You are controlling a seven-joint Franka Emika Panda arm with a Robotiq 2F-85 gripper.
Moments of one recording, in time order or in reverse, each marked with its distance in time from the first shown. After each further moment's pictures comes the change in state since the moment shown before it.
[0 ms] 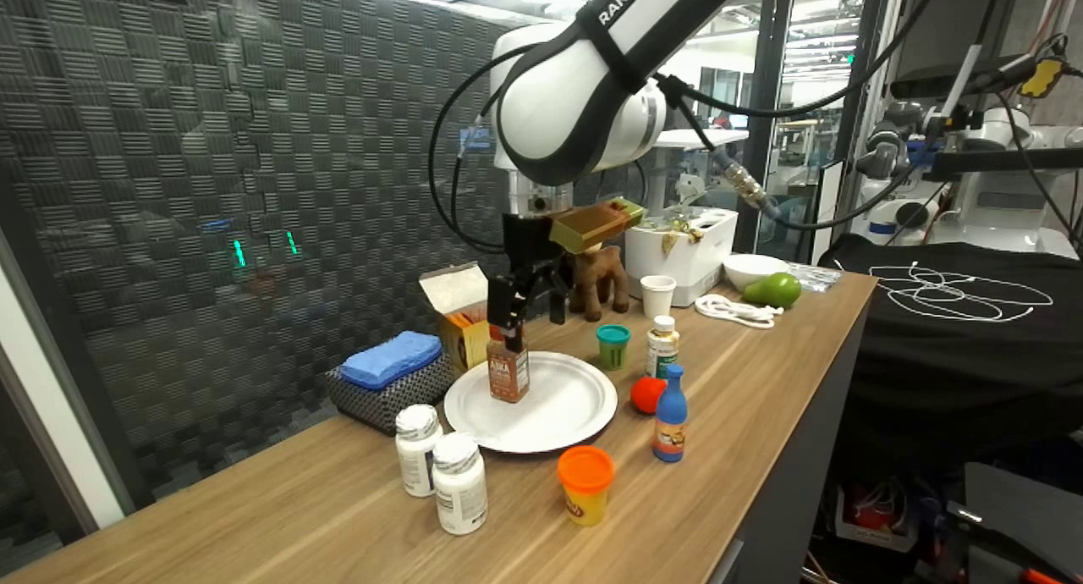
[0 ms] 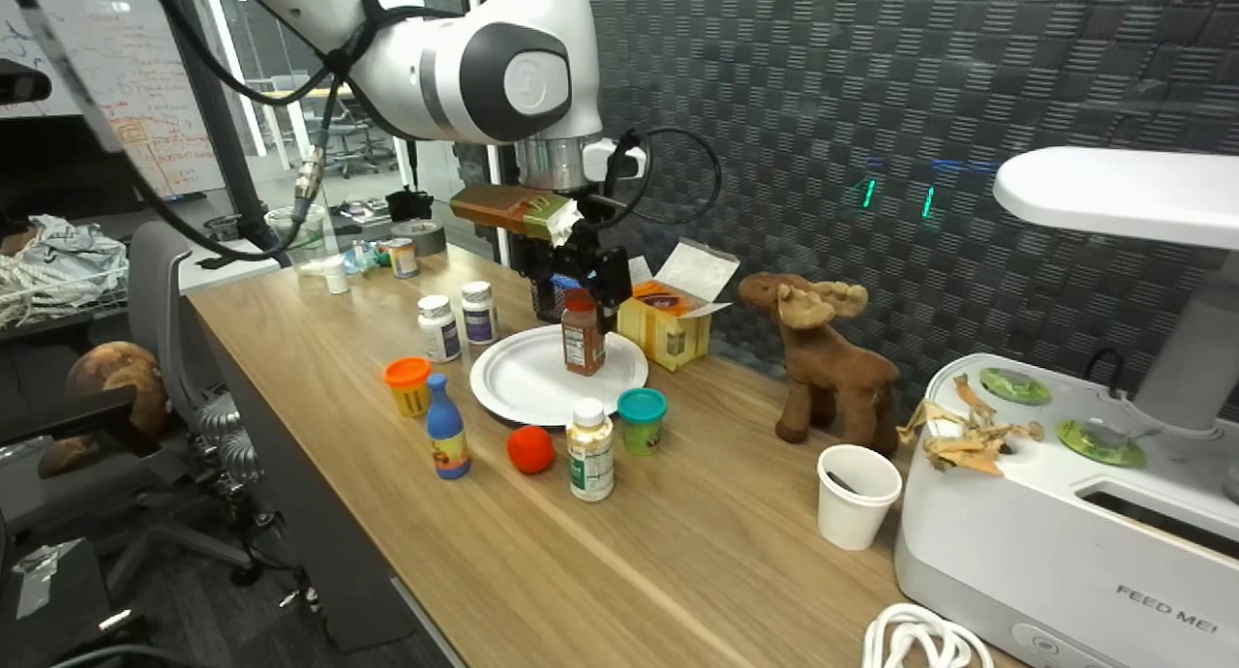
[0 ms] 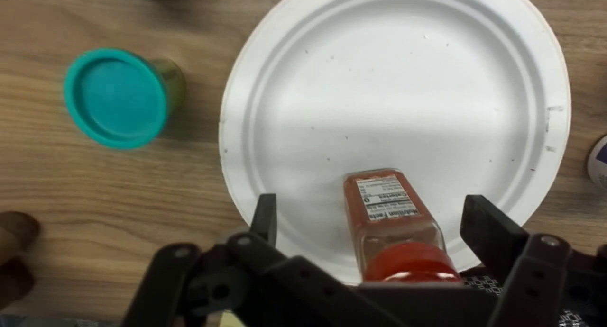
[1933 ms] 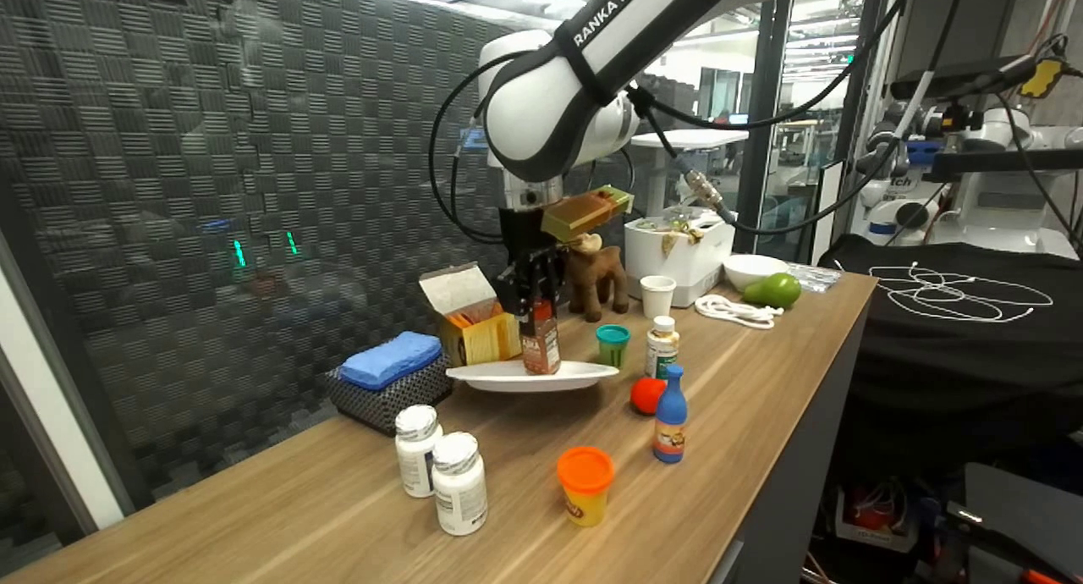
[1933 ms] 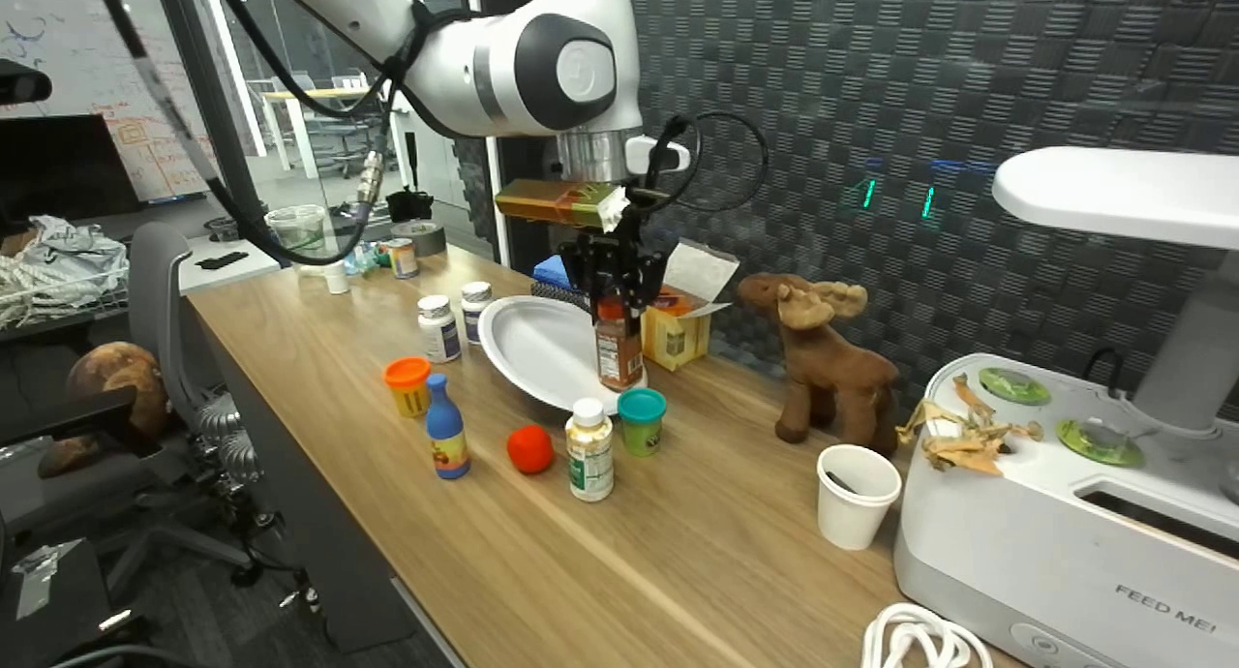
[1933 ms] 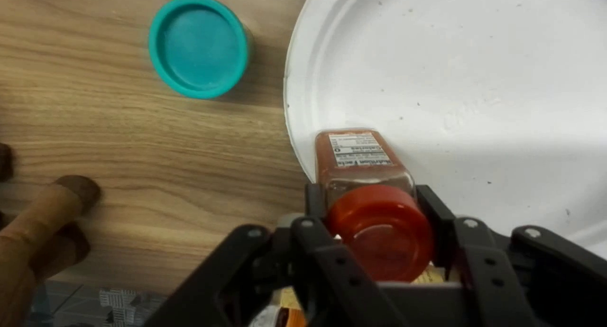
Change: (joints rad) arm -0.007 0.106 -0.031 0.188 -0.052 -0.117 -0.013
